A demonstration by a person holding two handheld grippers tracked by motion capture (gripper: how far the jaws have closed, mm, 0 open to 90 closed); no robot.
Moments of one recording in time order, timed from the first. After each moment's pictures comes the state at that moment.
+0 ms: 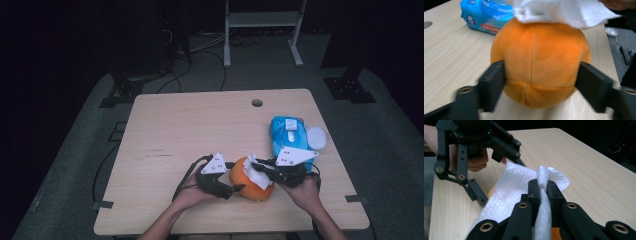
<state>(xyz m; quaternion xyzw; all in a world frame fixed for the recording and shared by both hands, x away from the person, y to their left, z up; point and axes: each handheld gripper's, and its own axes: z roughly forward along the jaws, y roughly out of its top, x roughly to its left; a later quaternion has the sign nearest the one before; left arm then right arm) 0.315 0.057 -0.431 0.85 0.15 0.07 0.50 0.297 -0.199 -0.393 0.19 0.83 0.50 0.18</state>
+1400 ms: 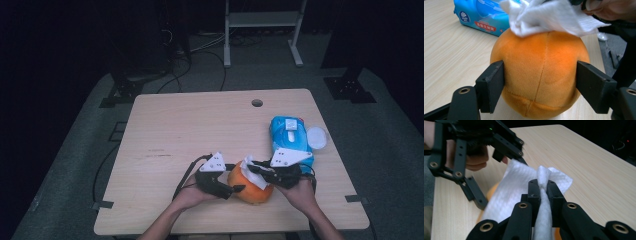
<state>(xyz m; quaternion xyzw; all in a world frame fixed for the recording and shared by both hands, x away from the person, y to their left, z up) 0.313 0.059 -0.428 0.85 0.13 0.06 0.50 0.297 -0.185 -0.396 0.18 0.83 0.49 0.17</state>
